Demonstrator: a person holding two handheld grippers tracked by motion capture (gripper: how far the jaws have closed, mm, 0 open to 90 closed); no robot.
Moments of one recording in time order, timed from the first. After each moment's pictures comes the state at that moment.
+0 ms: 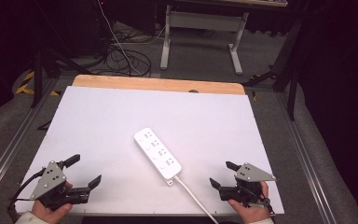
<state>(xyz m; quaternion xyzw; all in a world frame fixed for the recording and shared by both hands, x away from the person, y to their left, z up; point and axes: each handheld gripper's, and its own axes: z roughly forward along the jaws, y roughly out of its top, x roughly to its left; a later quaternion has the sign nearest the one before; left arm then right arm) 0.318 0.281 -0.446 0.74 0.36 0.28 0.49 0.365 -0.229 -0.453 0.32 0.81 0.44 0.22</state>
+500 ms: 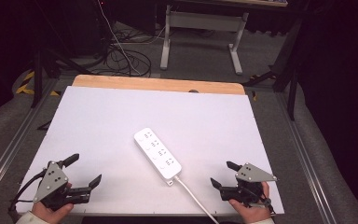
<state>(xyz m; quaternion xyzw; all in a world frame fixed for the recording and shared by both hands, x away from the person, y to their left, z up) 0.315 0.278 -0.445 0.75 0.35 0.31 0.48 0.365 -0.231 -0.453 0.32 0.81 0.44 0.22</state>
